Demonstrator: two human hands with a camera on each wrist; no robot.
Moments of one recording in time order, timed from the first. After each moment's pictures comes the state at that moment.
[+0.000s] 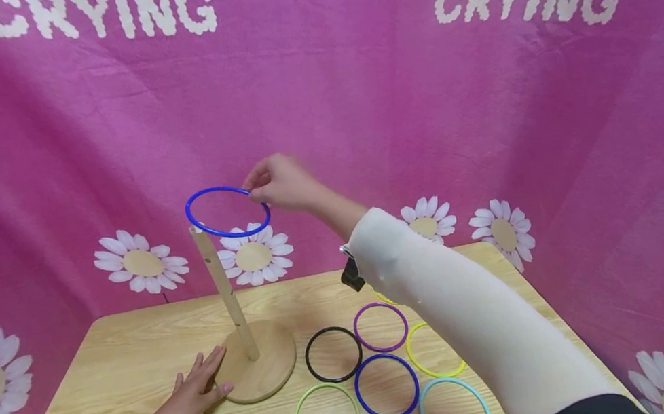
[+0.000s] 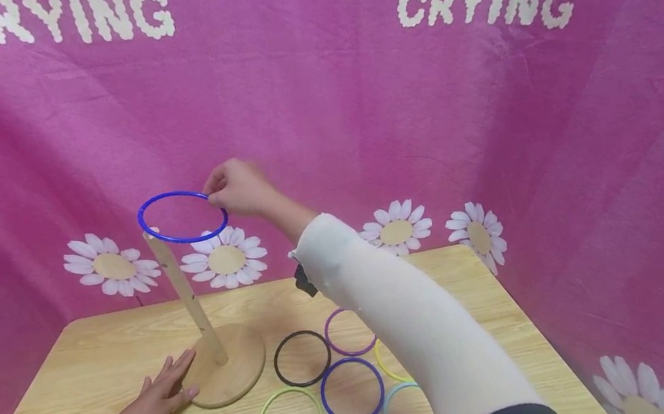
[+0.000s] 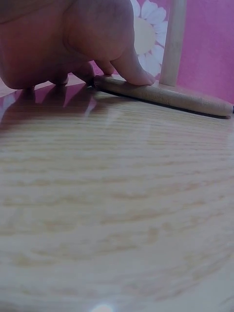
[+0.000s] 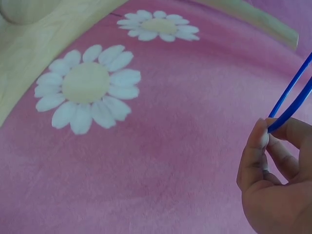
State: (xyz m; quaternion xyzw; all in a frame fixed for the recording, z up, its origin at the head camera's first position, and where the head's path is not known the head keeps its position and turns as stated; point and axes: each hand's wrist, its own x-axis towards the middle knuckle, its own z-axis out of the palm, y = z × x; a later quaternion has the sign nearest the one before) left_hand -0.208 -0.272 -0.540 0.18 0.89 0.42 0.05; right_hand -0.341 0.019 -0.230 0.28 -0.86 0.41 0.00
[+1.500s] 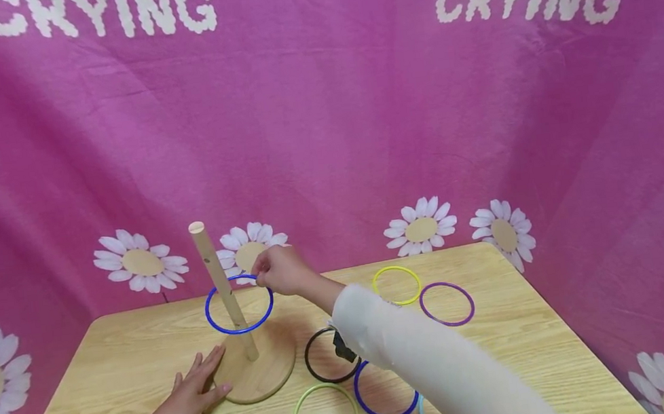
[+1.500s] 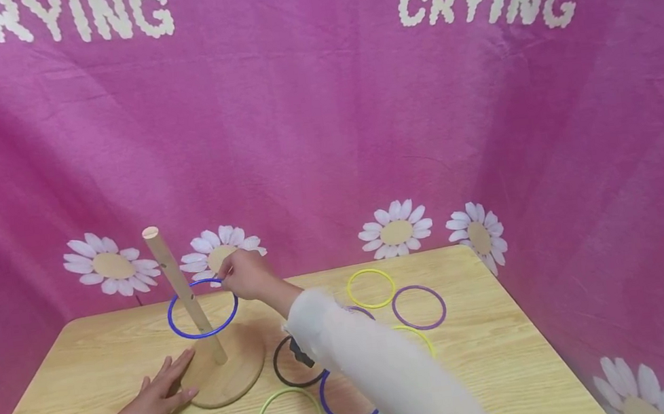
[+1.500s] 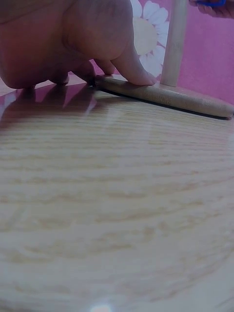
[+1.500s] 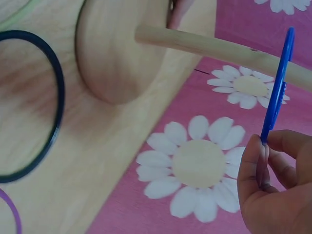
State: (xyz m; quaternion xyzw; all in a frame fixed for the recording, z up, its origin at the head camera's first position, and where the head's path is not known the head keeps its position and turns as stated) left_hand -0.201 -0.259 -0.514 0.14 0.90 0.41 0.08; right_hand -0.325 -0.011 -0.375 0.26 -0.89 0.37 -0.02
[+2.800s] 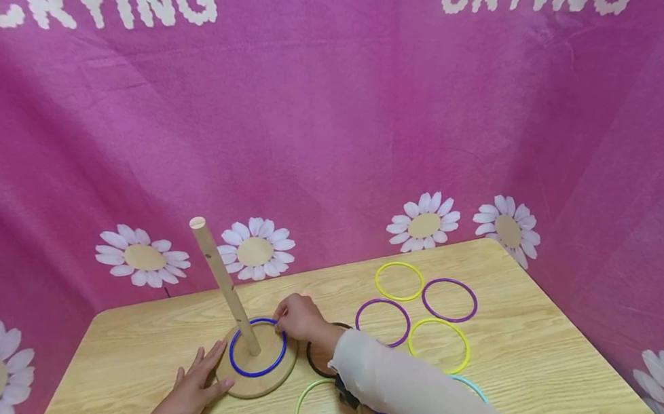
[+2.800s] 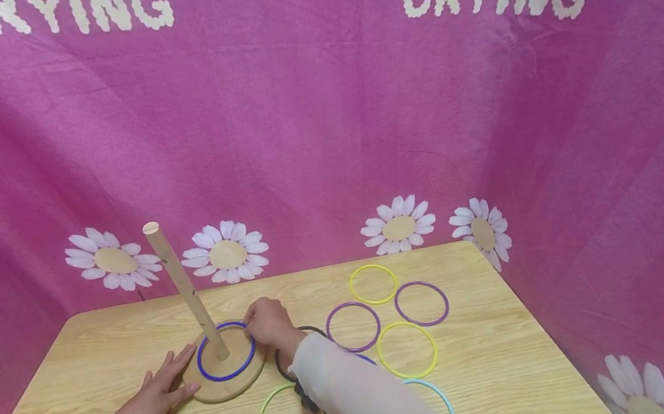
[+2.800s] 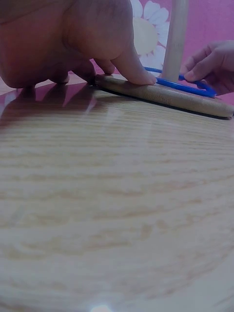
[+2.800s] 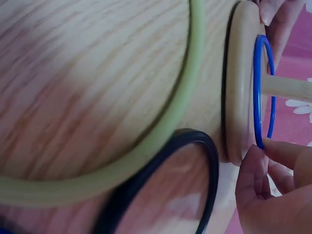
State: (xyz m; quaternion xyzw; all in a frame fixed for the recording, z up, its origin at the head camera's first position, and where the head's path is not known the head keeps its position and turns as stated) left_hand -0.203 -0.261 -0.516 0.13 0.90 0.40 0.08; right_hand -0.305 -0.014 -0.496 0.12 -0.91 0.40 -0.05
